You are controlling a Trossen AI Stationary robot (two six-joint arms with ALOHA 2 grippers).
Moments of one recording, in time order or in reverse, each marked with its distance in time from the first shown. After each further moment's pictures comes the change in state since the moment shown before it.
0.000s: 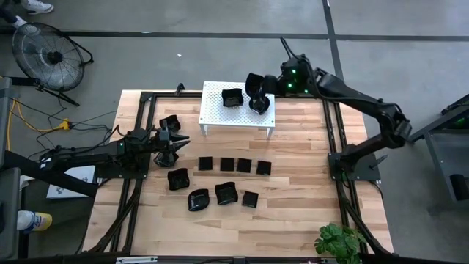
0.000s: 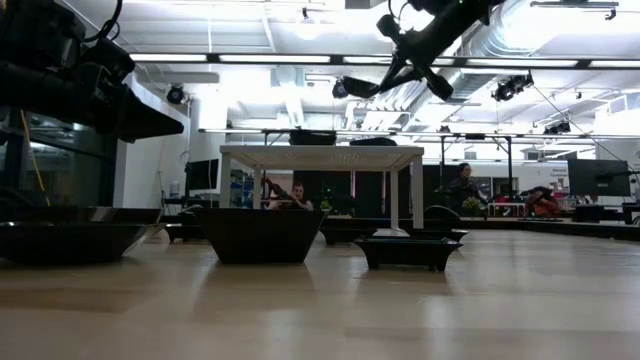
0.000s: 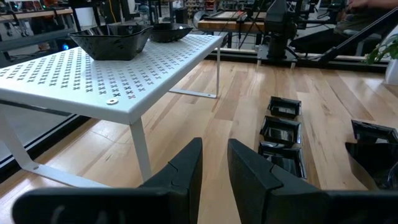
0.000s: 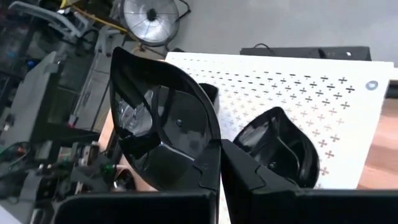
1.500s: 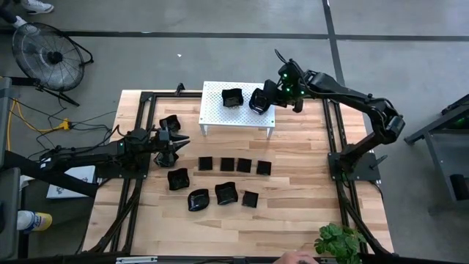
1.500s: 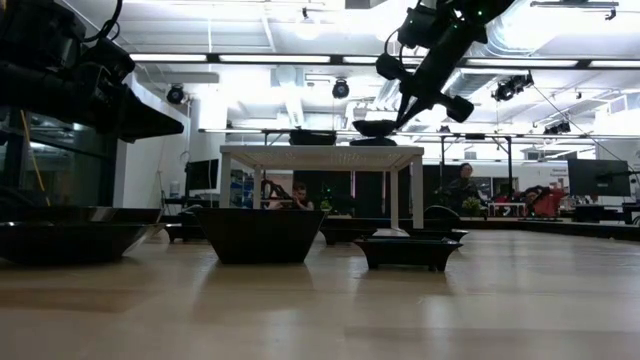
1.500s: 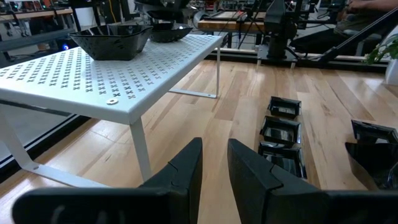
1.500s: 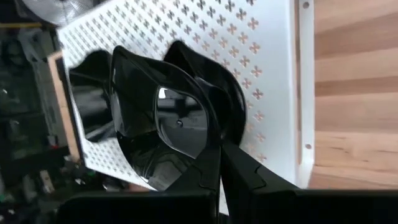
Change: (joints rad) left arm 0.000 0.000 0.000 0.000 0.000 0.000; right arm -0.042 0.088 -0.006 -0.228 -0.093 0.313
